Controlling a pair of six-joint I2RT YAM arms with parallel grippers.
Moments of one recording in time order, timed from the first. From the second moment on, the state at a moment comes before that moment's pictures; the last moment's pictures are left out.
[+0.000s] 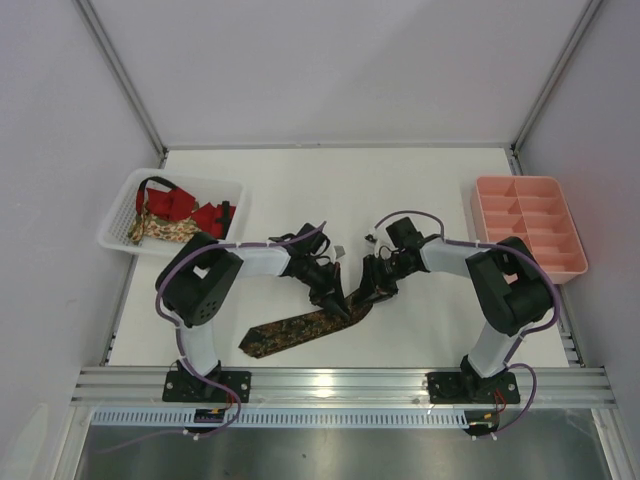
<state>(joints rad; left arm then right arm) -0.69 1.86 0.98 -0.28 0.82 -0.76 0.47 1.73 0.86 -0.32 -0.82 0.41</state>
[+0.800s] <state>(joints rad) -0.69 1.92 0.98 -0.39 0.75 -0.78 0.90 1.81 1.26 -0.77 -0.08 0.63</state>
